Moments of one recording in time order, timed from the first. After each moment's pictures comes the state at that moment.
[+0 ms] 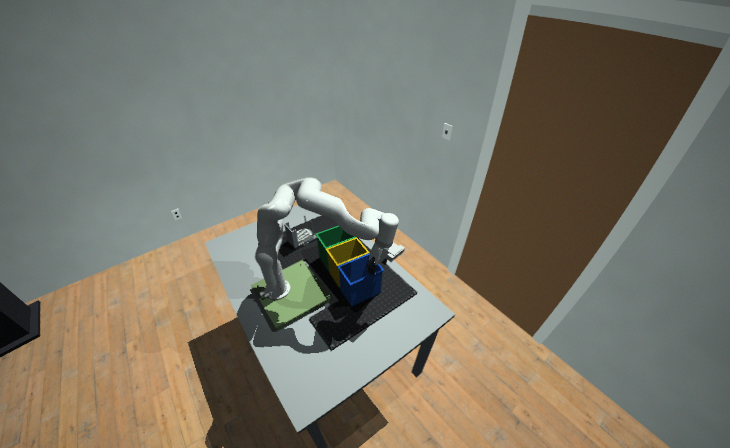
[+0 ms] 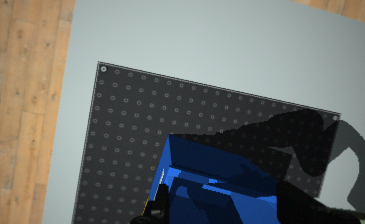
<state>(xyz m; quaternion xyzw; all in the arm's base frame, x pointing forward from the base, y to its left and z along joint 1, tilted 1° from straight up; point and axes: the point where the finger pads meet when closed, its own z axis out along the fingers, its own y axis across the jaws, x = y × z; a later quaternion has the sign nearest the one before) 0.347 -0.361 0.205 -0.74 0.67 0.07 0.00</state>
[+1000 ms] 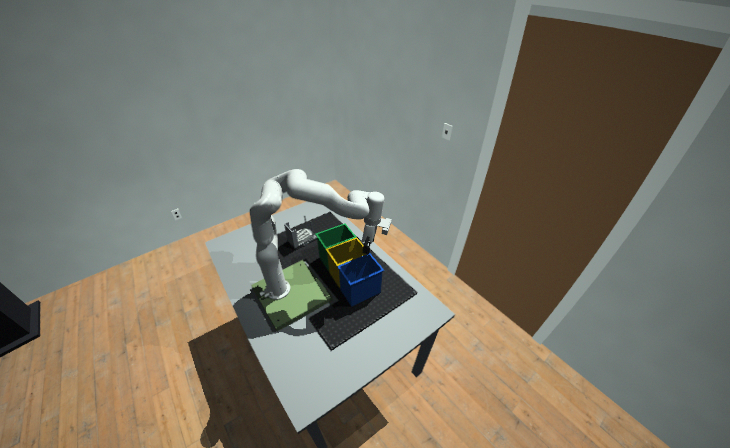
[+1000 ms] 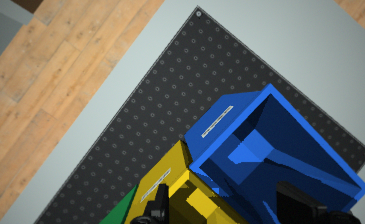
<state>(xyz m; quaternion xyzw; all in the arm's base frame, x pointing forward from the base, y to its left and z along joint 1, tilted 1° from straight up) 0.400 -0.251 0.226 -0.87 0.49 0.05 0.00</state>
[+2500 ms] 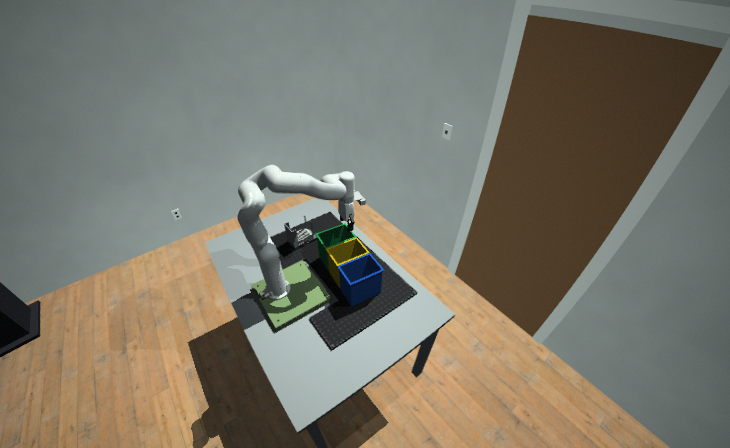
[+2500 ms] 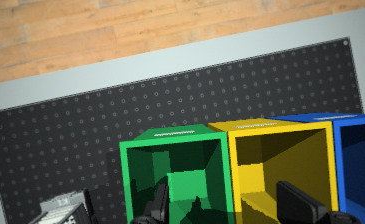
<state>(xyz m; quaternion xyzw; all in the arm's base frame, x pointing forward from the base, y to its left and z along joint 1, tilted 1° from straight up) 0.416 -0.075 0.246 -0.99 0.16 0.02 0.00</state>
